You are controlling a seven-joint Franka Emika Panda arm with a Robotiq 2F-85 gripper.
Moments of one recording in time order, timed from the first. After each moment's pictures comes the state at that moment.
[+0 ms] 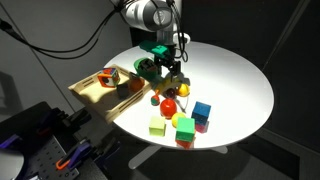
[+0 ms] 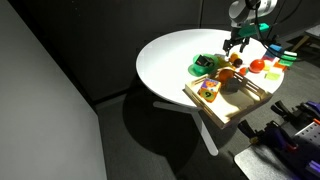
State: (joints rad) arm -0.09 0.63 -0.11 -1.79 0.00 2.30 0.02
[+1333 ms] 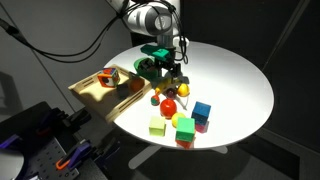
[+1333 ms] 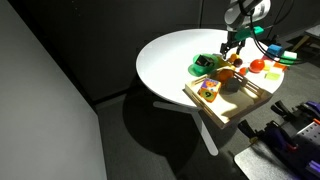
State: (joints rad) arm -0.08 0.69 -0.11 -1.73 -0.03 2.31 0.01
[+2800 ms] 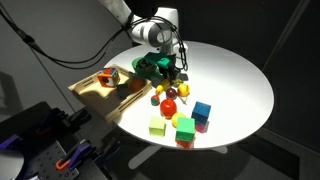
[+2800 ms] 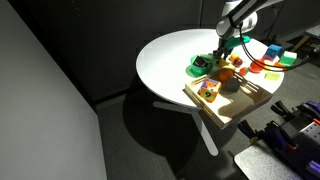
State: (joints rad) arm -0.08 0.85 -0.07 -1.60 -0.03 2.43 0.01
